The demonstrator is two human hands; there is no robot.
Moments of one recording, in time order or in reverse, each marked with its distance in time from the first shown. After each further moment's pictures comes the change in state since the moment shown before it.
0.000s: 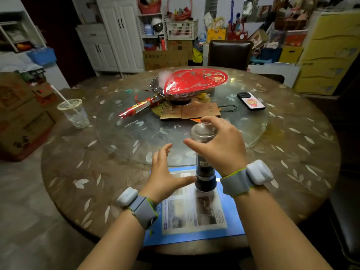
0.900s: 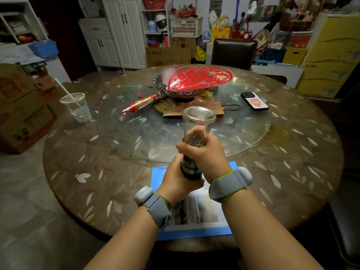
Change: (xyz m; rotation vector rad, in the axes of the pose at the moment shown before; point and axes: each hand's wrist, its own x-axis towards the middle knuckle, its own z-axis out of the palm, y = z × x) left_hand -0.003 0.007 0.030 -0.153 -0.042 -0.050; right_hand -0.018 -0.008 0.042 0.657 -0.231 0.247
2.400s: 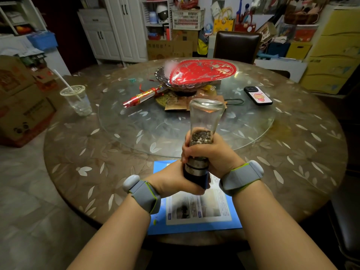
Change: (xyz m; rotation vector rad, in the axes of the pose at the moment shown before) left_hand -0.004 0.010 -0.033 -0.310 -0.653 0.023; right_hand 0.000 0.004 -0.013 0.416 -0.469 0.101
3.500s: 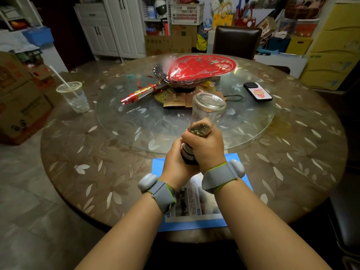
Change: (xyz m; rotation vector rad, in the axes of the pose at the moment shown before) left_hand 0.025 -0.011 0.014 0.317 0.733 0.039; right_hand 0.023 0.024 0.012 -0.406 0.718 -0.172
